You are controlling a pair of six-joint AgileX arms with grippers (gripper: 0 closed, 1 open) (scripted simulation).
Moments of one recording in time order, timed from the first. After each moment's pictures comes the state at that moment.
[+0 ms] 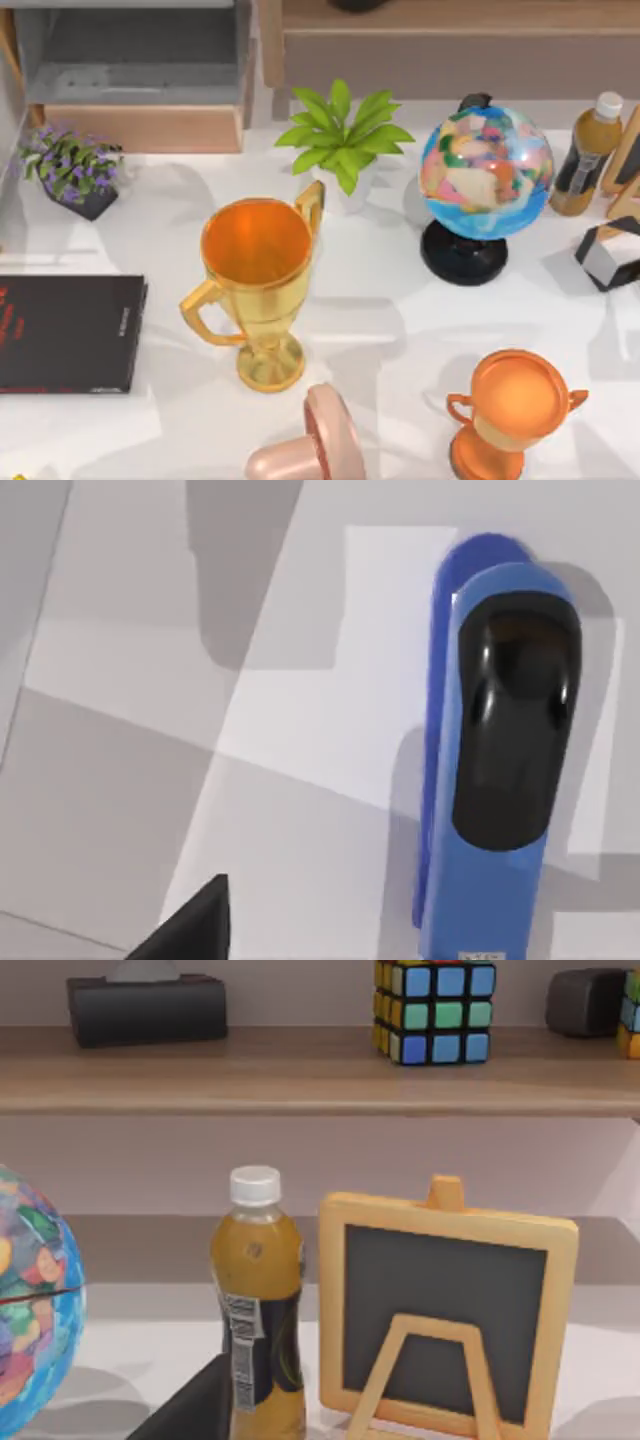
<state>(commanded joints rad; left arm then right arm) 0.32 2.59 2.55 -1.41 -0.01 0.01 0.00 0.00 0.00 0.00 0.00 0.00</state>
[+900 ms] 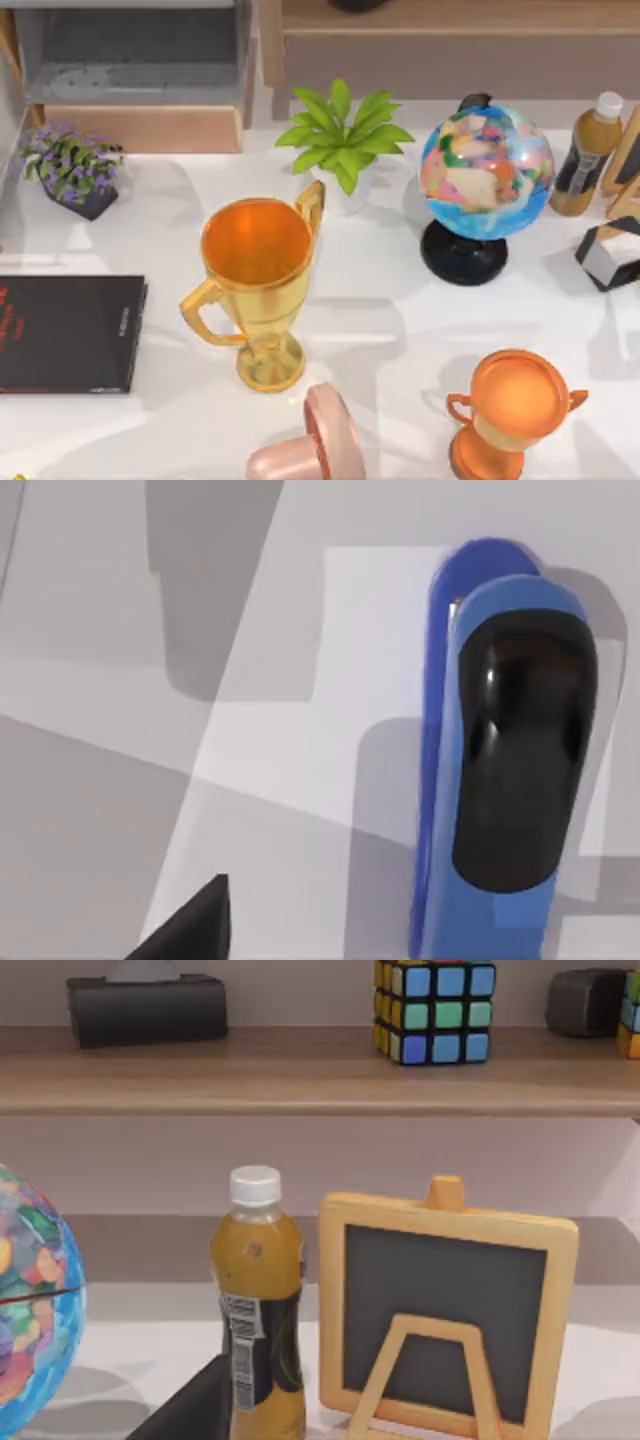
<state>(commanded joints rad) 0.31 2.64 2.60 -1.43 0.00 0.01 0.00 0.00 0.00 0.00 0.00 0.00</state>
